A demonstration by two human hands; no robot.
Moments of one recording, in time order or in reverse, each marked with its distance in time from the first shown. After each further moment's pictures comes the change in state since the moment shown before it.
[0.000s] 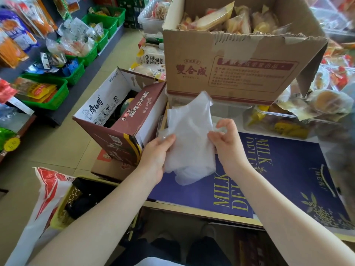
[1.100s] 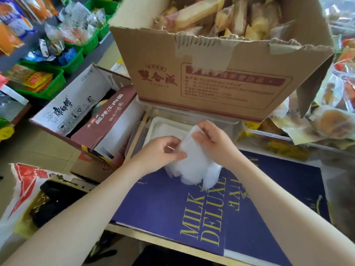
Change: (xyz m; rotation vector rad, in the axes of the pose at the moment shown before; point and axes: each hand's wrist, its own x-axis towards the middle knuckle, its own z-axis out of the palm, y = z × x) left_hand 0.071 -0.007 0.079 0.800 -0.314 0.226; right_hand 0.117 0.012 -0.076 -0.605 -0.344 -0.221
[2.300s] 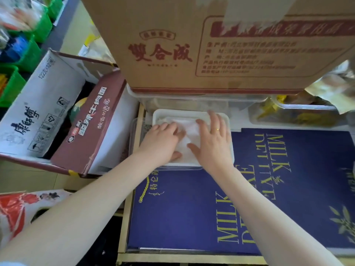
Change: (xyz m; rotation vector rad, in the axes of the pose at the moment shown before) left_hand 0.079 -0.057 -0.032 1.334 -0.234 0.345; right_hand 0.031 0.044 0.109 -0.592 0.222 0.198
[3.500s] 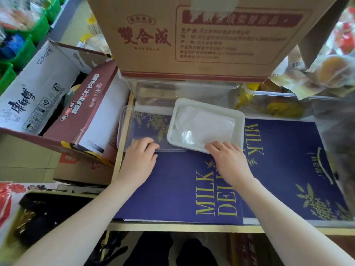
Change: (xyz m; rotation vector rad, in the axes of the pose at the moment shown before) left_hand -0.077 0.037 0.072 -0.283 0.499 -0.176; right_hand -0.086 0.082 -0.017 -0.342 -0.050 -0.197
